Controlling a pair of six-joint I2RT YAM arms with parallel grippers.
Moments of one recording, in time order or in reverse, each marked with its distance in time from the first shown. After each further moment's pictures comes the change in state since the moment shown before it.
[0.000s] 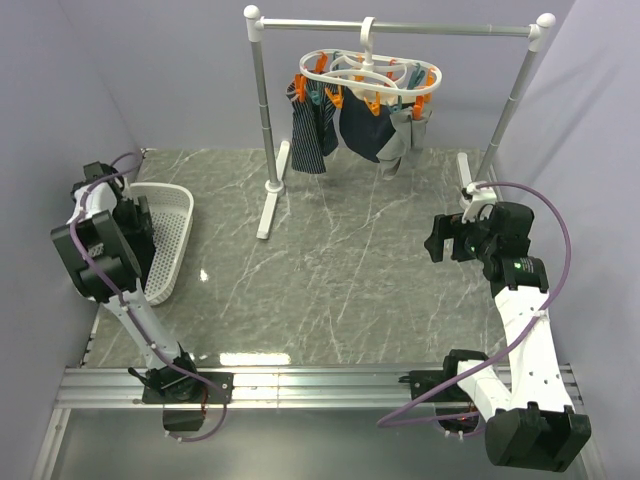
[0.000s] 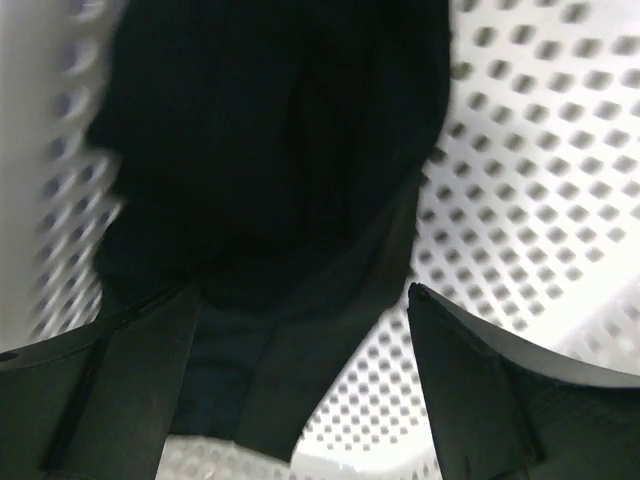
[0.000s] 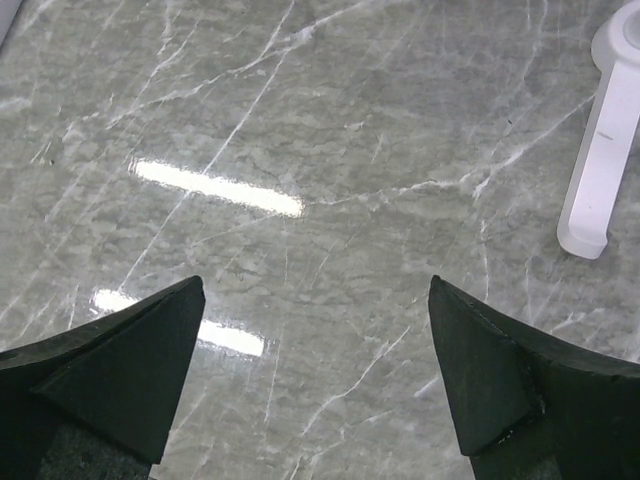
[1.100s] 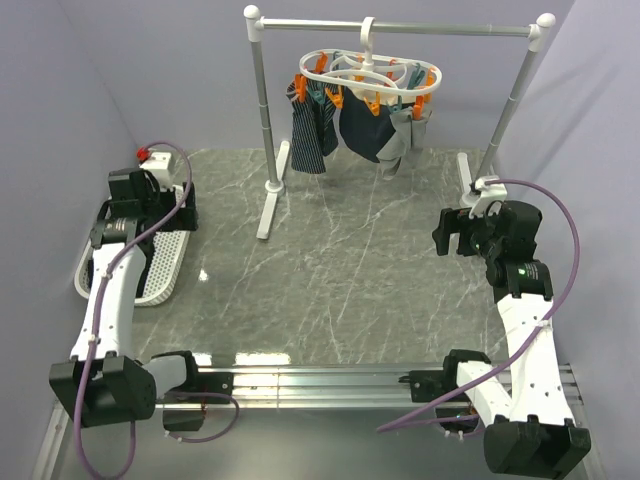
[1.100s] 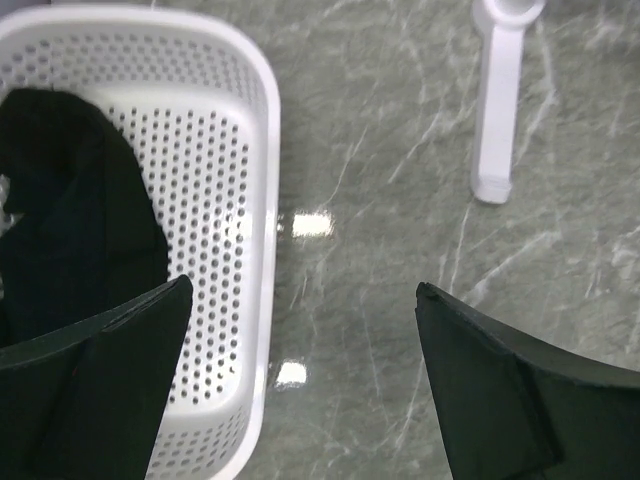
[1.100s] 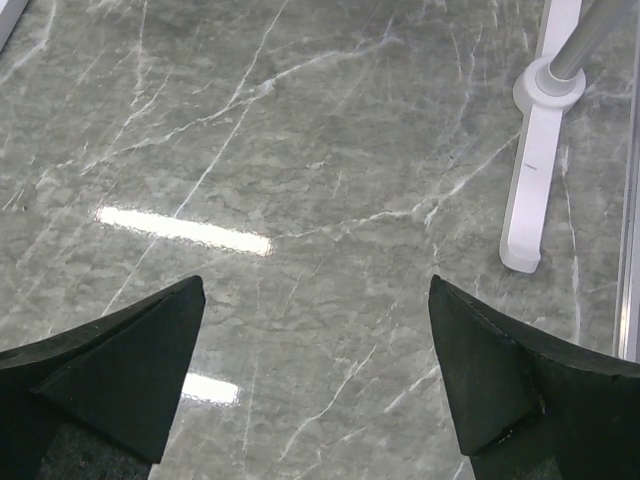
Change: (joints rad) left arm -0.340 -0.872 -0.457 0.187 0.173 -0.026; right arm 0.000 -0.045 0.024 0.042 0.076 0.005
